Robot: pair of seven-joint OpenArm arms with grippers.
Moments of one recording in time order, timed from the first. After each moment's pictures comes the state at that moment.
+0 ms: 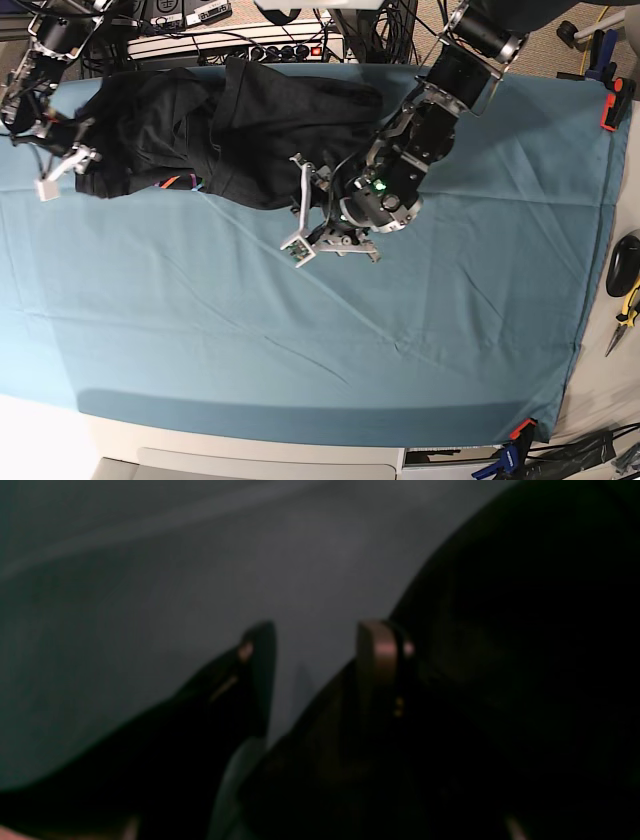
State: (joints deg) left arm -12.4 -1.1 30.3 86.6 -8.9 -21.6 55.2; right arm -4.3 27.8 38.3 64.7 67.9 36.8 -76.4
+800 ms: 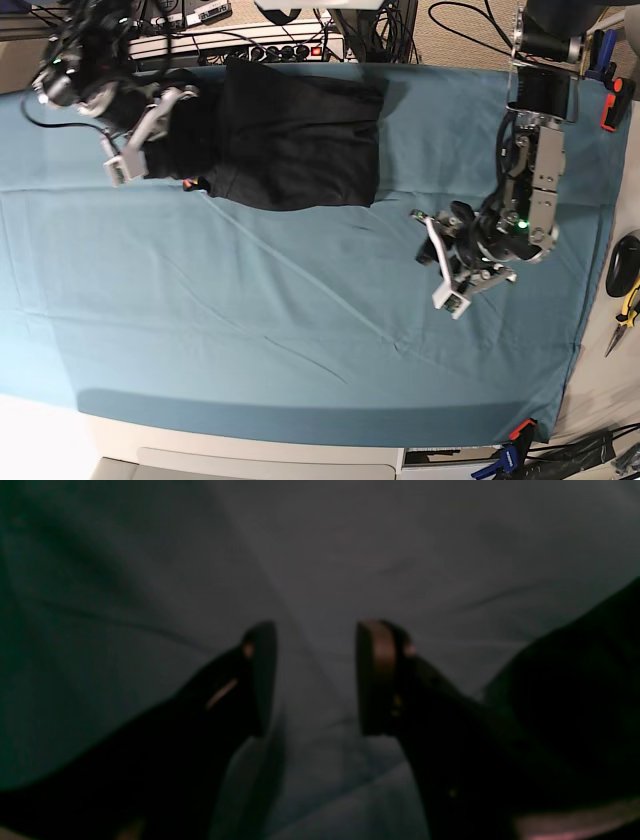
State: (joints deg) left arm -12.6 -15.6 7.6 89.3 -23.3 -24.6 58.7; right arm -20.8 8.4 31.5 118.6 53.3 36.8 -76.5
